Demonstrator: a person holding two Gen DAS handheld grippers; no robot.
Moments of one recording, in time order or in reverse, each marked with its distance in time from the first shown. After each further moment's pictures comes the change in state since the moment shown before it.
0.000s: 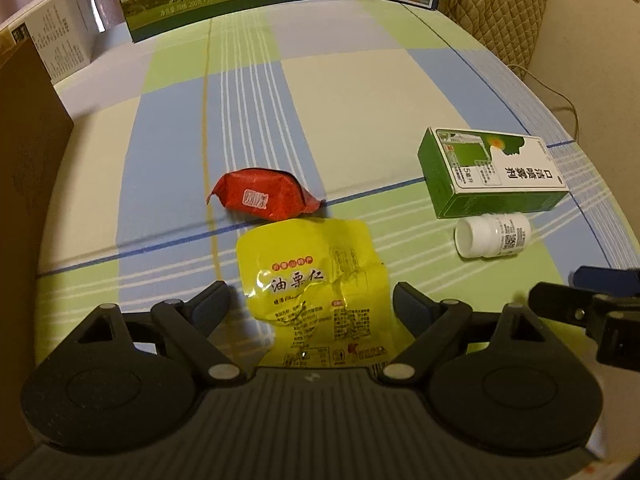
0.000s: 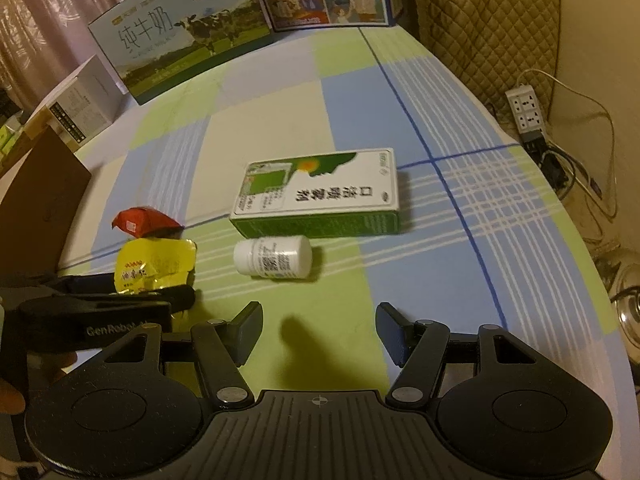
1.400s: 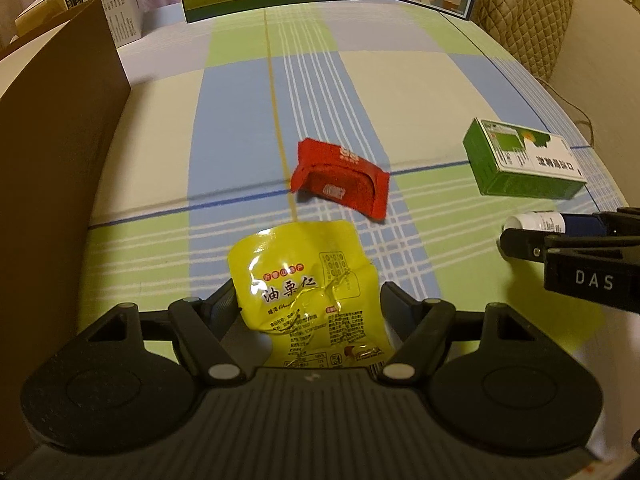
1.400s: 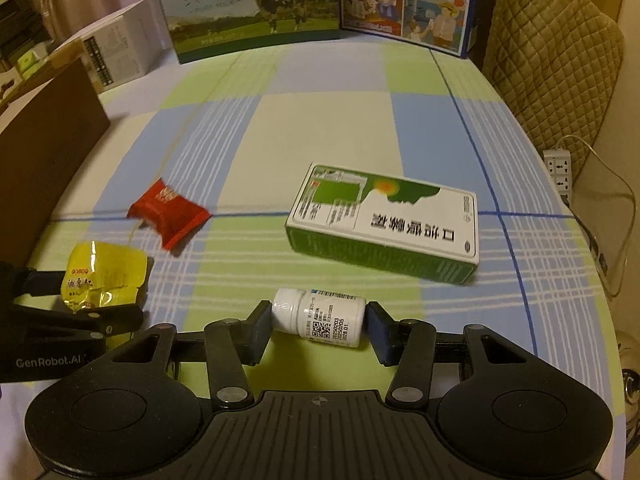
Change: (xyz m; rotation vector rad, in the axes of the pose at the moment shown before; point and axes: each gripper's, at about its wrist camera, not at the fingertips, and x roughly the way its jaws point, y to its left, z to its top) left arm -0.022 0.039 -0.030 -0.066 -0.002 0.029; right arm 0.032 0.042 0.002 -0.239 0.004 -0.038
